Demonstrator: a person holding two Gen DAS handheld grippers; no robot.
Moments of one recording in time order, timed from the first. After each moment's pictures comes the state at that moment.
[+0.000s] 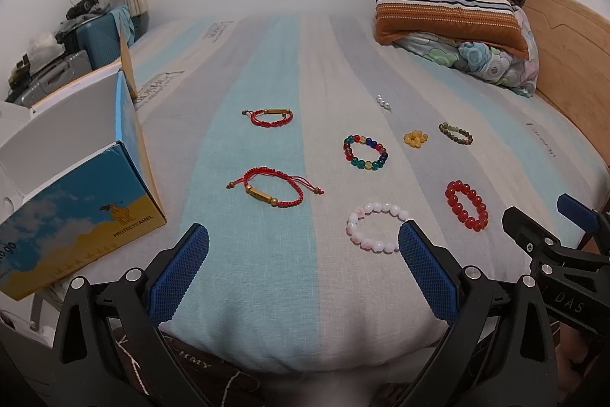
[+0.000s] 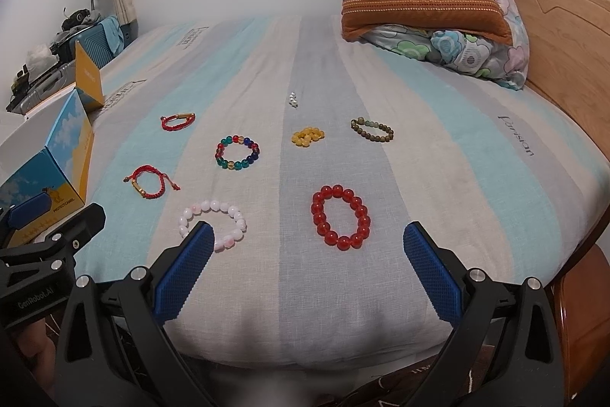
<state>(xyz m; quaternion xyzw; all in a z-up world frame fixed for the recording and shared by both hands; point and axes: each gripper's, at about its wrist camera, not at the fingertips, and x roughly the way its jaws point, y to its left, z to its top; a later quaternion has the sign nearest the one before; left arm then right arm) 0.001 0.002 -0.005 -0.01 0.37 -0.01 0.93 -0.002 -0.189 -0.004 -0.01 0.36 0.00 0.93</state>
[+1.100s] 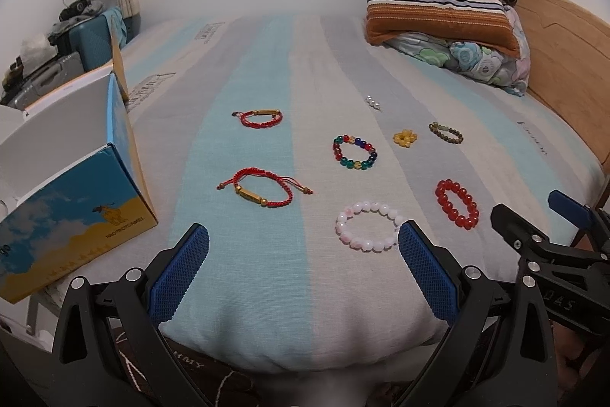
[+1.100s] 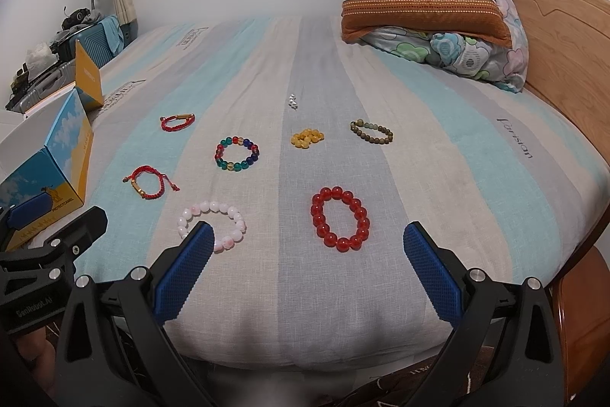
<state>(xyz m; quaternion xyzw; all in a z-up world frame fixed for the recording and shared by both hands) -0.001 -0.003 -0.001 -0.01 0.36 -0.03 0.93 -0.003 -0.187 -0.003 -0.01 0.36 0.00 0.93</state>
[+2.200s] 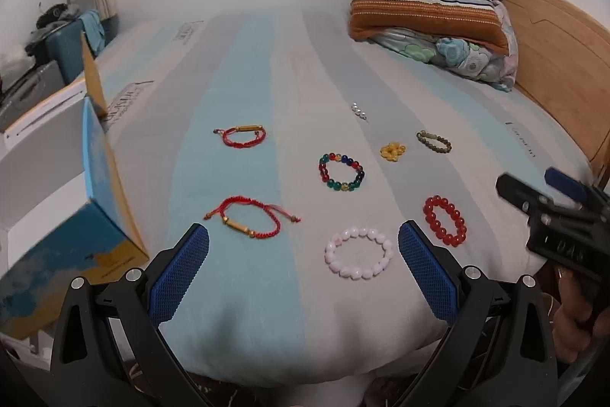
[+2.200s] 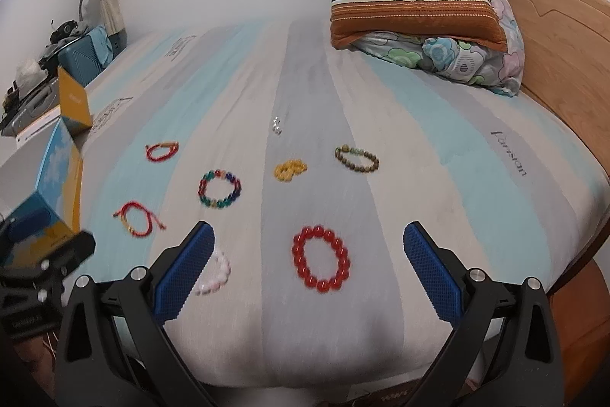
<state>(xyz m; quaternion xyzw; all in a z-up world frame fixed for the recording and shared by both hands) 0.043 -0.001 0.024 0.00 0.39 -0.06 0.92 0.051 -0.209 0.036 0.00 0.37 -0.01 0.93</state>
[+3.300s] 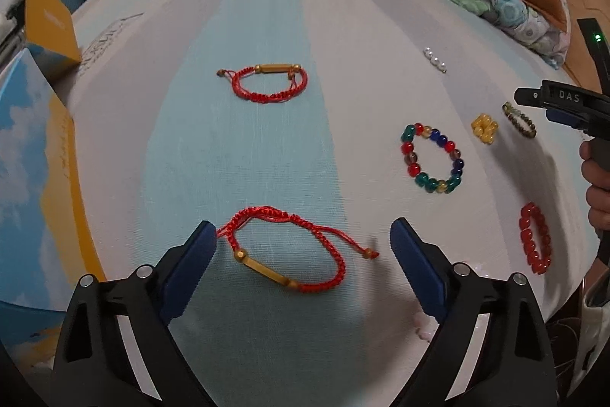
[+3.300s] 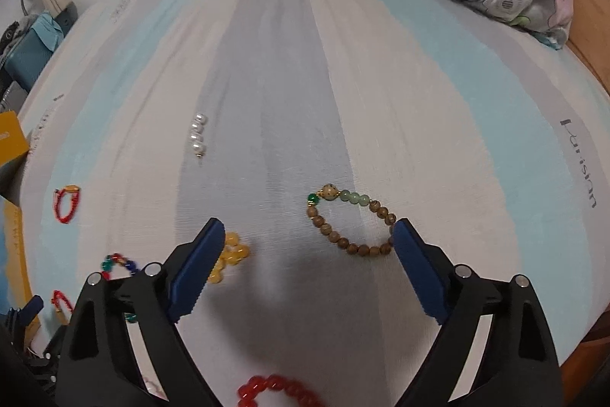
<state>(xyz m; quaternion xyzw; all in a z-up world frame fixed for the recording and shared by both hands) 0.159 0.033 -0.067 -0.01 0.51 -0.03 0.86 0.272 -0.258 -0.063 0.03 0.52 -0.01 0.85</state>
